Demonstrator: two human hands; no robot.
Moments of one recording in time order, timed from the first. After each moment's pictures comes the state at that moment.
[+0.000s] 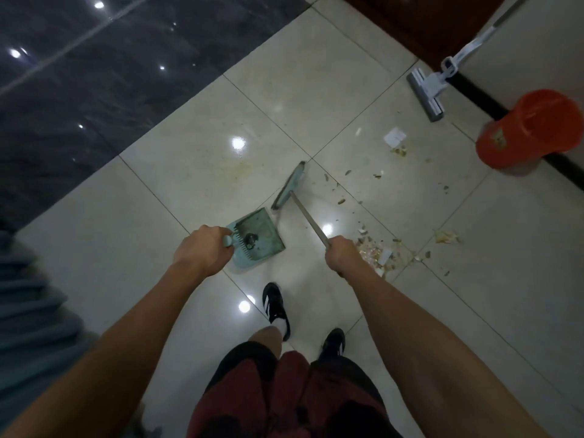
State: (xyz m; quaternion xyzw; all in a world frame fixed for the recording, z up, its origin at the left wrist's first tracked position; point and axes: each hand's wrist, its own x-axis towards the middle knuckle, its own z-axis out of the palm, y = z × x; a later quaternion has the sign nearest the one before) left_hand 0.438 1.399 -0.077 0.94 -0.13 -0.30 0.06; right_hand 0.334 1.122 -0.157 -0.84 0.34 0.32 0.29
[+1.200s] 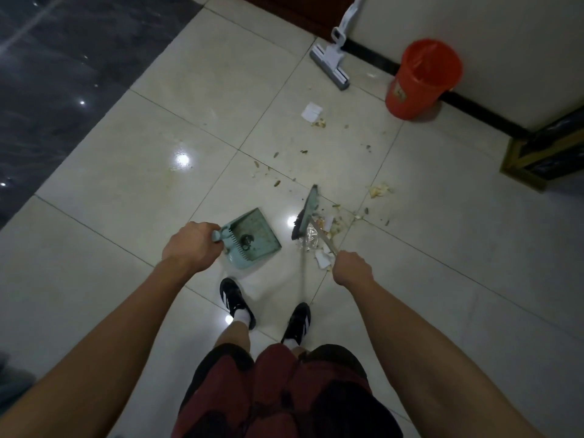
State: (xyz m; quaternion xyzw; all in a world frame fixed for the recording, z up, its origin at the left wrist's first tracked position) left_hand 0.307 1.252 -0.075 0.93 -0.24 -0.28 0.04; right_hand 0.083 1.004 -0.136 -0.81 0.43 0.35 0.19
